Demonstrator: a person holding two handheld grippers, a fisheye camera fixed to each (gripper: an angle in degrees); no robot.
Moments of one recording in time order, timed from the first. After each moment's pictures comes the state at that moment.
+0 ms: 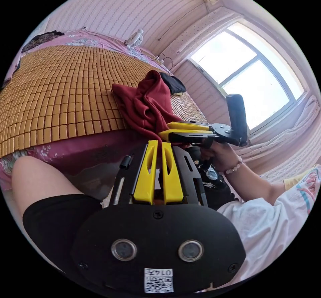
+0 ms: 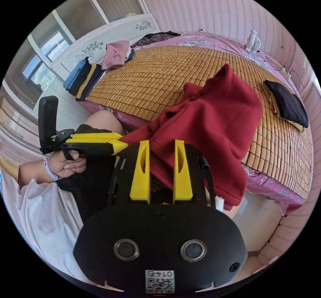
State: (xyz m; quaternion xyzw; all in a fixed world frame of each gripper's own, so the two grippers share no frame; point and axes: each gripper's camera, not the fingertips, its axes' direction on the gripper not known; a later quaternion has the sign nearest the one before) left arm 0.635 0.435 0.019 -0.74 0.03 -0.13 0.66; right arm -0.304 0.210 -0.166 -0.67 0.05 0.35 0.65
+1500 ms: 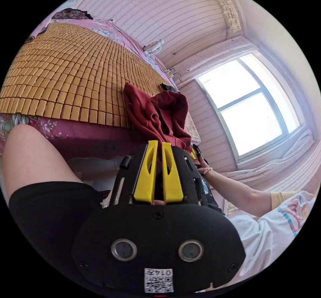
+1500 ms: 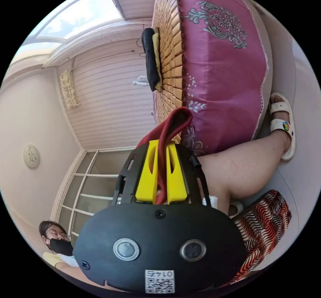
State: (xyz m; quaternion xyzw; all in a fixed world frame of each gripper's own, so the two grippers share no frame) left arm 0.504 0.283 0.031 -0.69 -0.01 -0.22 0.69; right arm -0.172 0.287 -0.744 -0.09 0.28 0.80 0.53
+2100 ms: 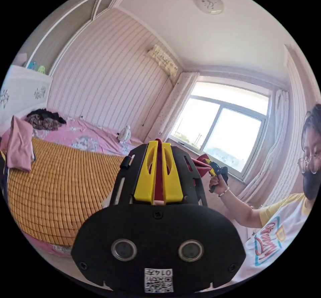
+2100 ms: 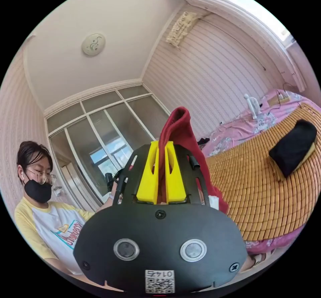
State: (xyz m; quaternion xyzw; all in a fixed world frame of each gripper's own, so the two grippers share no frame) left arm 0.560 -0.153 0.195 -0.42 0.10 -0.03 0.90; right arm 0.001 -0.079 -0.479 -0.15 0.04 0.49 0.86
